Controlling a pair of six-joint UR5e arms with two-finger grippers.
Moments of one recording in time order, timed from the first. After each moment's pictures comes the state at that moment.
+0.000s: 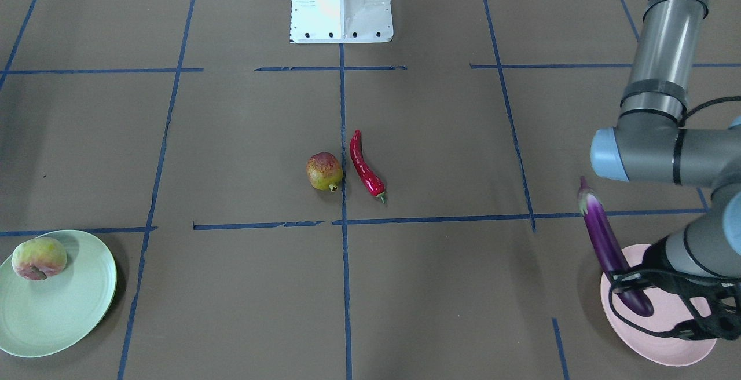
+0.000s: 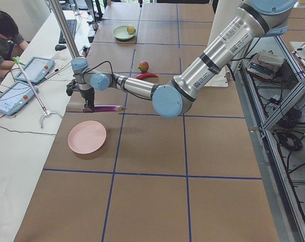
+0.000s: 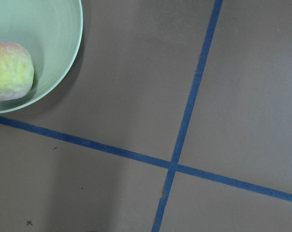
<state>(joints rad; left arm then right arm) -1.18 -2.37 -0.89 -1.84 -2.16 -0.60 1.47 -1.41 1.40 -1.44 2.32 -0.10</state>
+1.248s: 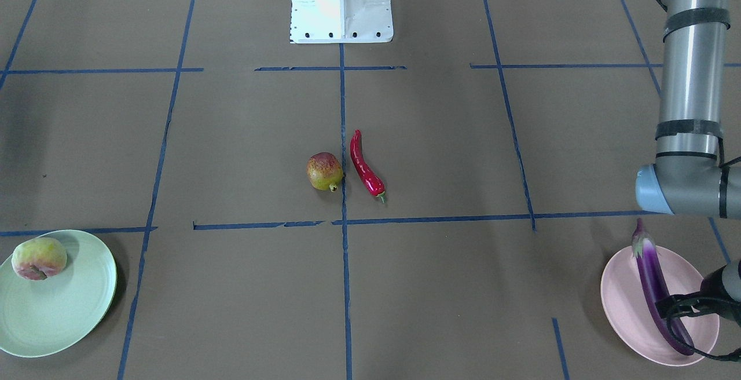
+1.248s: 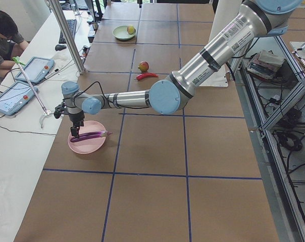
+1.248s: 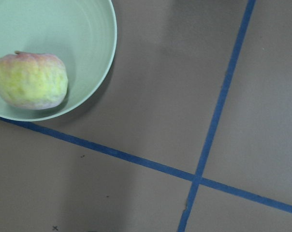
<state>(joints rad) -1.23 -2.32 -0.75 -2.05 -2.14 -0.53 1.43 -1.40 1.49 -1.44 2.35 -0.06</state>
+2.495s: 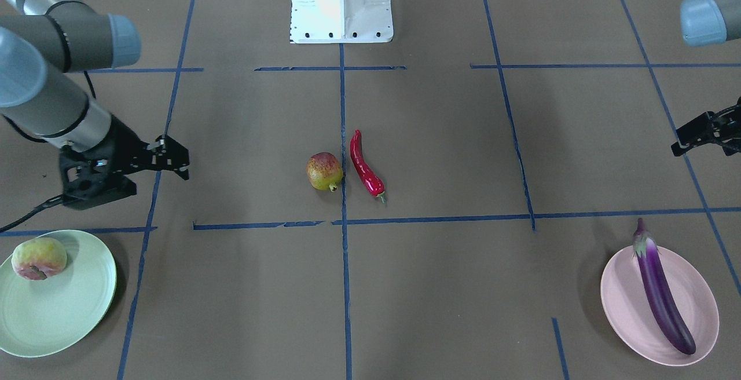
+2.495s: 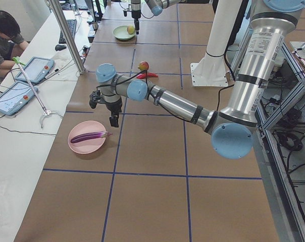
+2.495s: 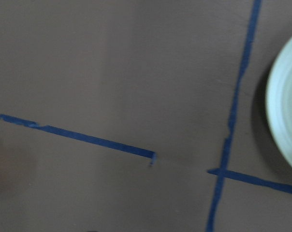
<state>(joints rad) -1.31 -1.80 -1.75 -1.45 -2.33 -0.37 0.90 -1.07 1.68 -1.48 2.20 0.71</state>
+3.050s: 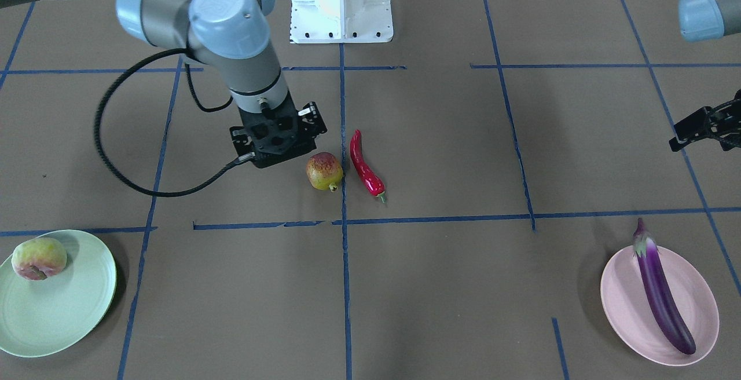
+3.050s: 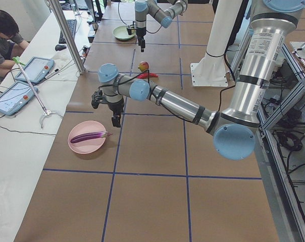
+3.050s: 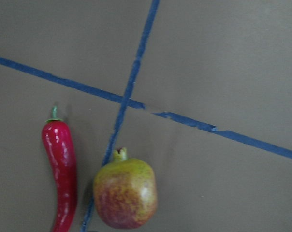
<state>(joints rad) -1.30 -1.80 -1.75 -1.44 -2.33 -0.38 0.66 -0.76 1.59 -1.67 1.99 0.79</state>
